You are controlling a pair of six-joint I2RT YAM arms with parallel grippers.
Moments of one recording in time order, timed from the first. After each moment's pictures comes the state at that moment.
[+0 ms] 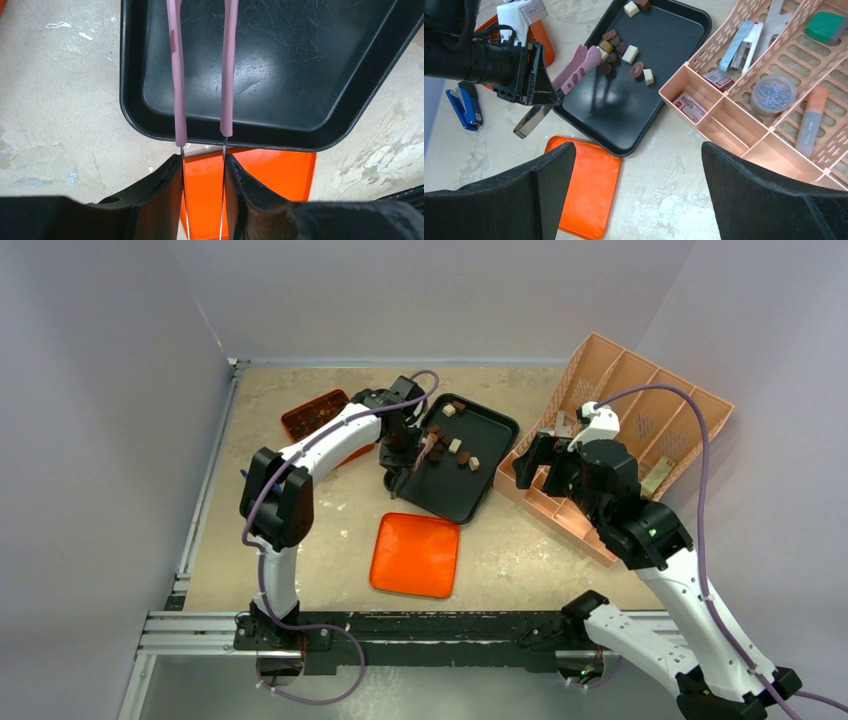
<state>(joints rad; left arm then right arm) -0.57 1.99 1.72 -0.95 0.06 -0.36 0.53 0.81 1.11 -0.75 0.29 0.46</state>
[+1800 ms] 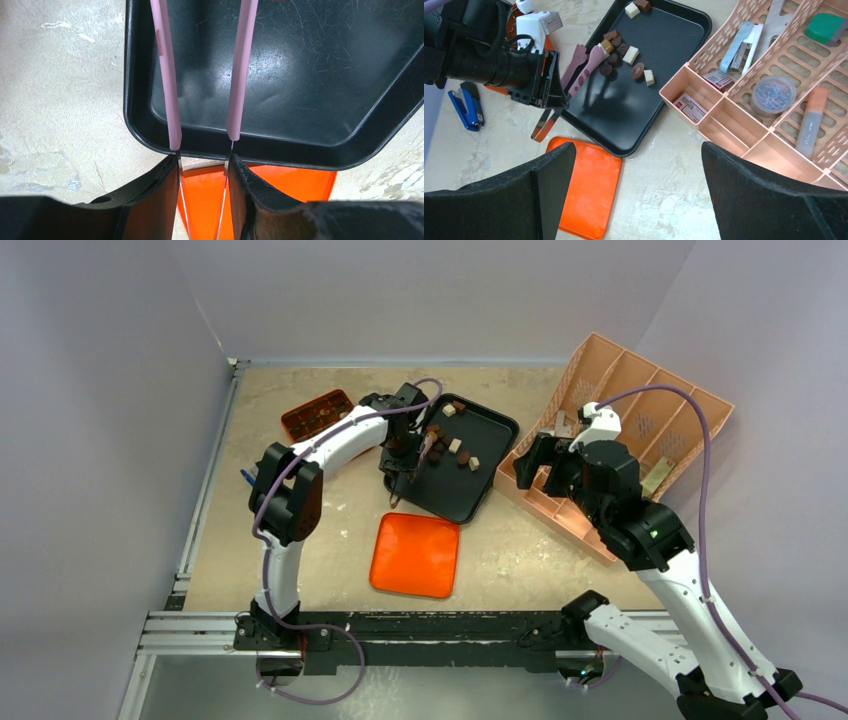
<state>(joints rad) -0.58 2.05 1.71 -0.95 0.02 -0.36 0.53 0.80 1.11 -0.75 0.29 0.46</state>
